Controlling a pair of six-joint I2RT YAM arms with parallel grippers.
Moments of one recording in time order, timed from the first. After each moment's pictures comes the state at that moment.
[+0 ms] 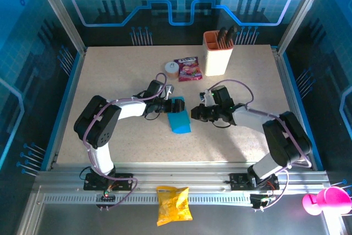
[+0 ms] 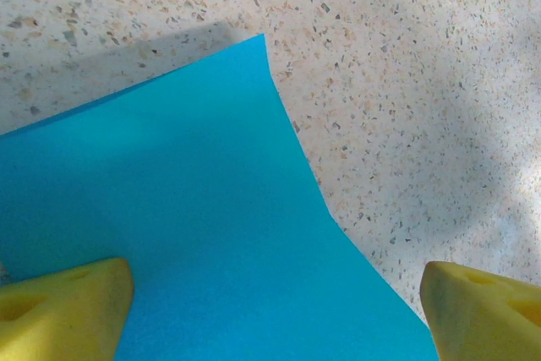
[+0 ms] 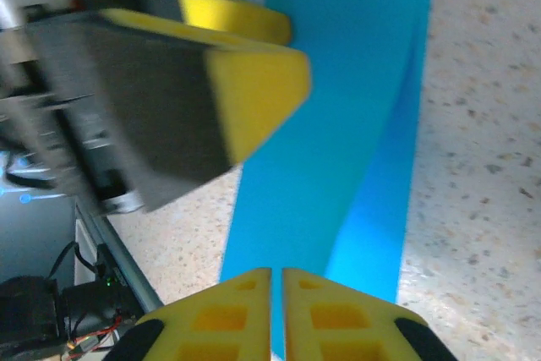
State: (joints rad) left arm -0.46 1.84 0.96 0.01 0.38 -0.51; right arm 0.46 1.53 0.74 -0.03 -0.62 0.64
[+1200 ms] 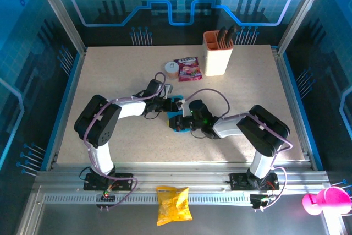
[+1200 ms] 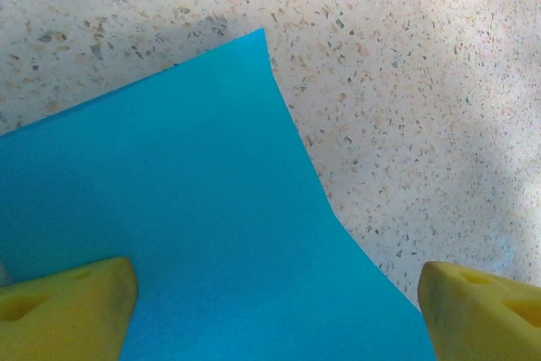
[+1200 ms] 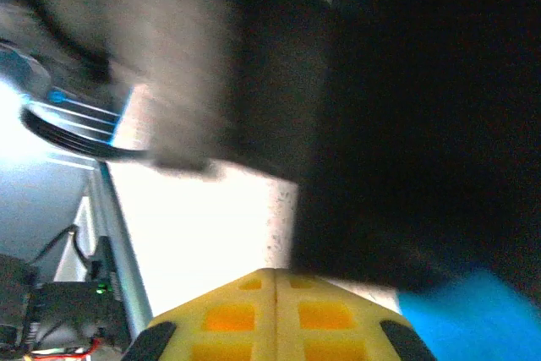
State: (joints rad) left arm -0.45 1.85 0.97 0.02 0.38 -0.52; right arm 0.76 1.76 0.66 0.56 -0.45 0.75
